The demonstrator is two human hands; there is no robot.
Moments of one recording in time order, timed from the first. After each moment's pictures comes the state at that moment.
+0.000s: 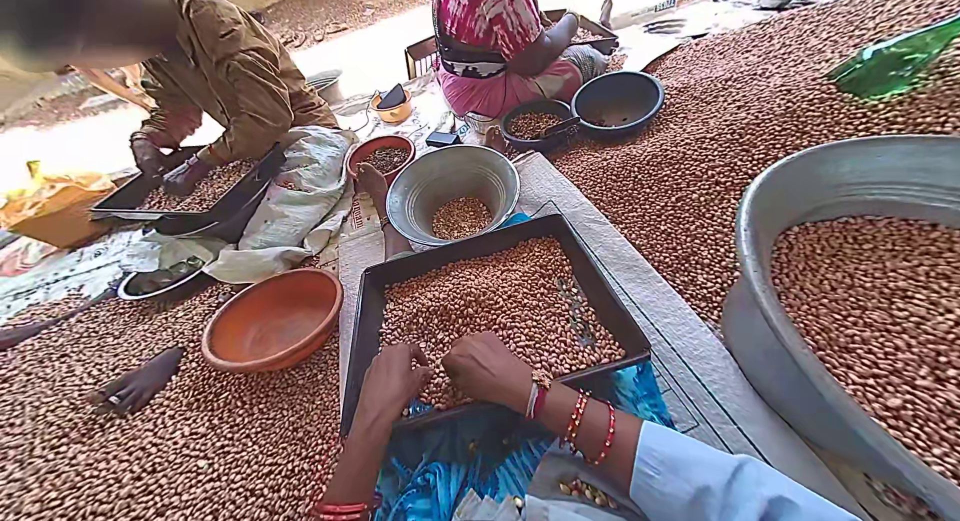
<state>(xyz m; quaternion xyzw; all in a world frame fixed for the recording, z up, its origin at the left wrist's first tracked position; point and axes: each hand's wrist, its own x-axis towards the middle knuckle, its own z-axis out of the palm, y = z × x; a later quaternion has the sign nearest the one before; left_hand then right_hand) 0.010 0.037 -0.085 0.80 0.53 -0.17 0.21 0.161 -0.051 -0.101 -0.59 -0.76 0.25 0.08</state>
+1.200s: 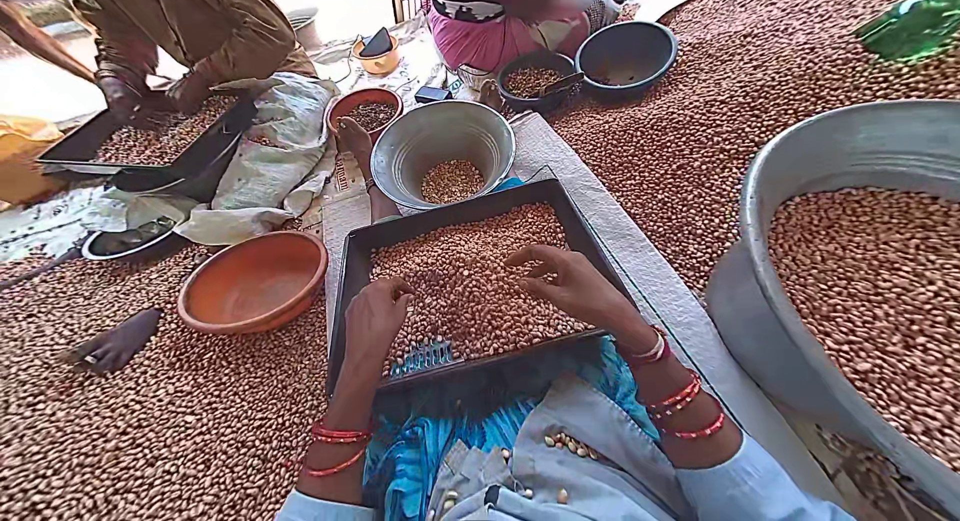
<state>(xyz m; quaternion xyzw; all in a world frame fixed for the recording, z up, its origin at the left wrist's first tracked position) 0.023 0.049 -0.082 0.83 0.53 0.00 0.18 0.275 -0.116 -0.072 -0.62 -0.57 0.33 0.42</state>
